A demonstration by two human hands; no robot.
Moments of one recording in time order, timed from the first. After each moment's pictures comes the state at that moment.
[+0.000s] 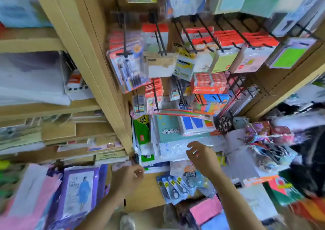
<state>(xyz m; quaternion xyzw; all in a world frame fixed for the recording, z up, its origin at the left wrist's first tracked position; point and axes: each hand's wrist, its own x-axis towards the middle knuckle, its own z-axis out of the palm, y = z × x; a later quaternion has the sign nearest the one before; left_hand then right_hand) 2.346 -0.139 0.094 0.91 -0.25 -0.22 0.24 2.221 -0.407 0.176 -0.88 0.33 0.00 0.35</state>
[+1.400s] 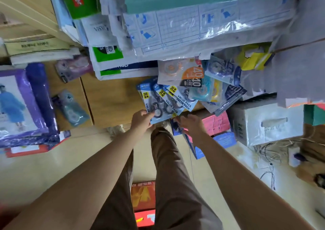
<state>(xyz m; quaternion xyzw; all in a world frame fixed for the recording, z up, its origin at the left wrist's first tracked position) 2.218 -0.244 -0.293 0.71 0.28 -0.50 0.40 2.101 -0.403 -0.260 -0.37 0.64 0.21 0.64</state>
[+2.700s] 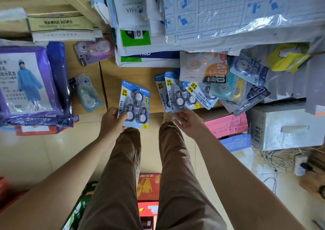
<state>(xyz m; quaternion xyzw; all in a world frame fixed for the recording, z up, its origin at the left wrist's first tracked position) 2.254 -0.111 -0.251 0.80 0.25 -0.37 0.40 2.124 -0.351 -0.316 -0.15 0.66 0.15 0.72</state>
